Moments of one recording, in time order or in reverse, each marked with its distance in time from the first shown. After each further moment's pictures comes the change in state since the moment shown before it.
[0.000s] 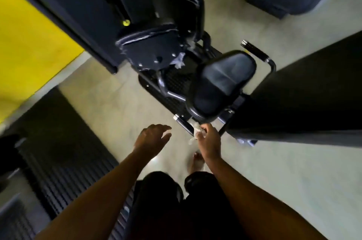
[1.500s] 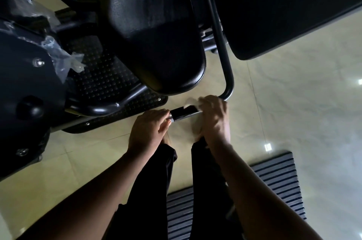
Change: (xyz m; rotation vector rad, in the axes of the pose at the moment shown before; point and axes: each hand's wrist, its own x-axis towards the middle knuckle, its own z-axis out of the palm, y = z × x) left_hand 0.268 -0.109 0.107 0.153 -0.285 1.026; right_hand 0.076 0.084 0.211 -0.229 0.830 0.292
